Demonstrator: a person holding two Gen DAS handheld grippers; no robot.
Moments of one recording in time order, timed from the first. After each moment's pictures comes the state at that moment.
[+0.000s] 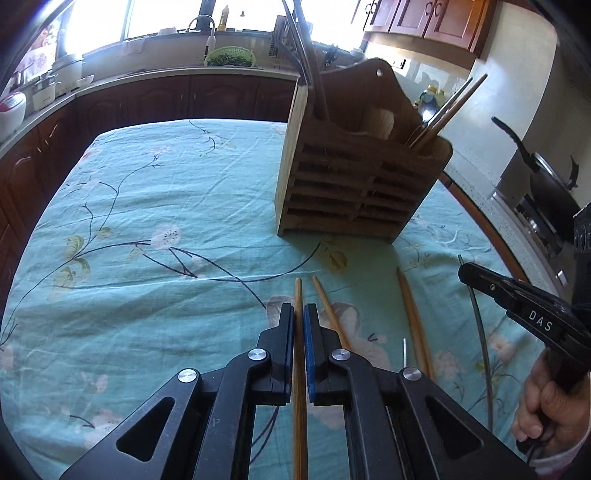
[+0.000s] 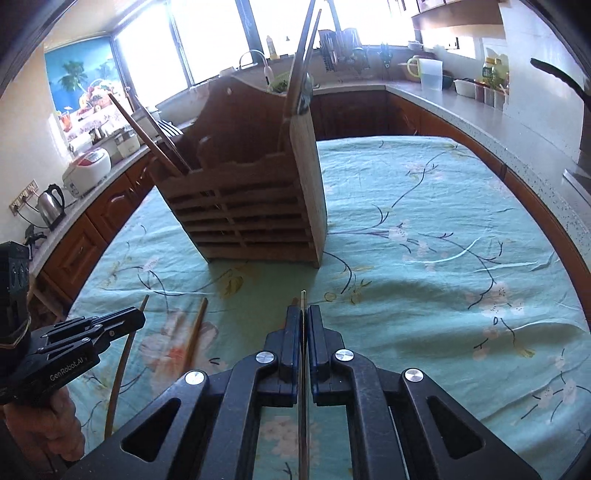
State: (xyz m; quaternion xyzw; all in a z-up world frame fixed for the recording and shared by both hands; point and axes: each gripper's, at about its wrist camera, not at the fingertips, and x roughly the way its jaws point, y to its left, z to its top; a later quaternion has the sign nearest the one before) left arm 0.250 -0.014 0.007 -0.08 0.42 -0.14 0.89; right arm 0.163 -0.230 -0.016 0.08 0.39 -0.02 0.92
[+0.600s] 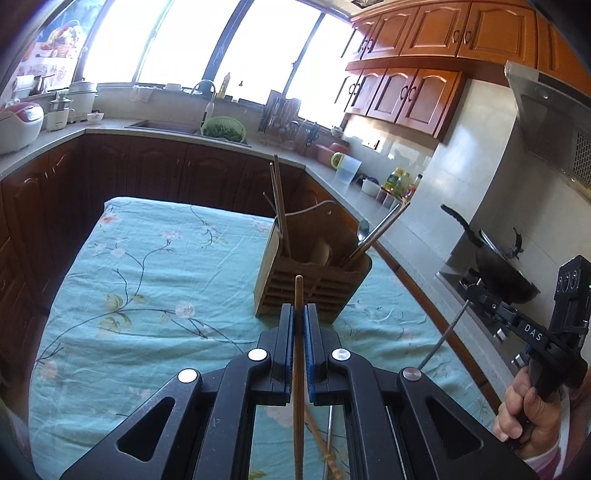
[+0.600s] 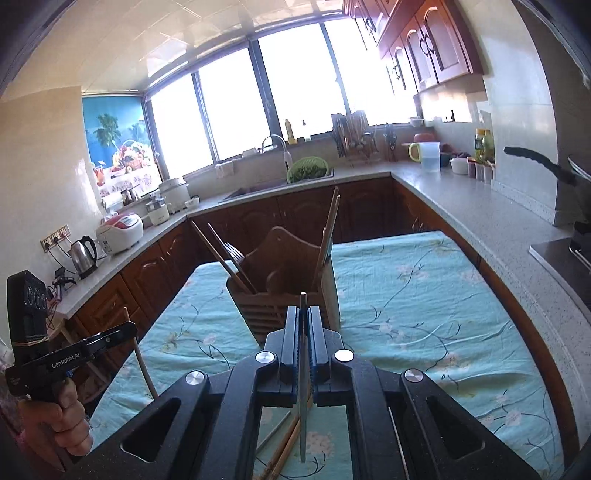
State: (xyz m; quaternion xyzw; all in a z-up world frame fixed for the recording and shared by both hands) left arm 0.151 0.046 0.110 -0.15 0.28 -0.17 0.93; right arm 0.097 -0.220 0.102 0.08 0.24 0.00 0.97
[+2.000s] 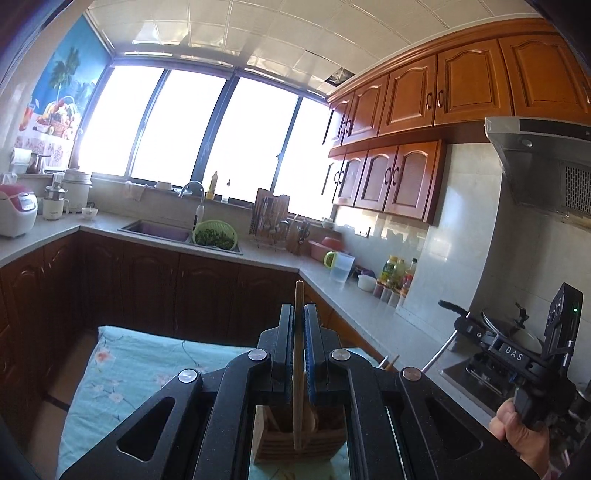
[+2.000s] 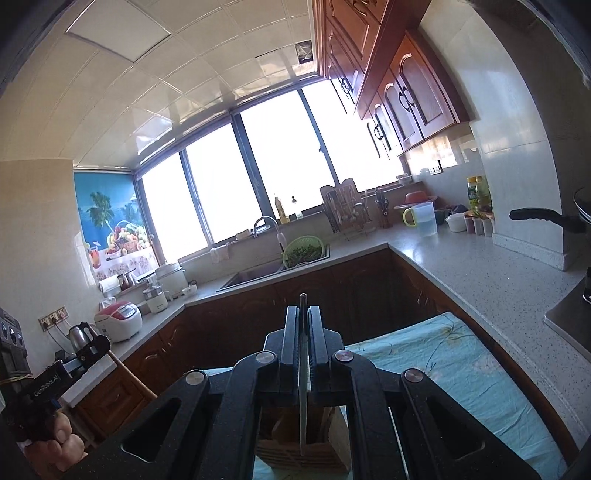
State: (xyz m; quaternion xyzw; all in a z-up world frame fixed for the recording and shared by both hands) left arm 0.218 0.031 0.168 -0.13 0.10 -0.16 0.97; right arm 0.169 -0.248 0.175 0.13 0.09 -0.03 0.99
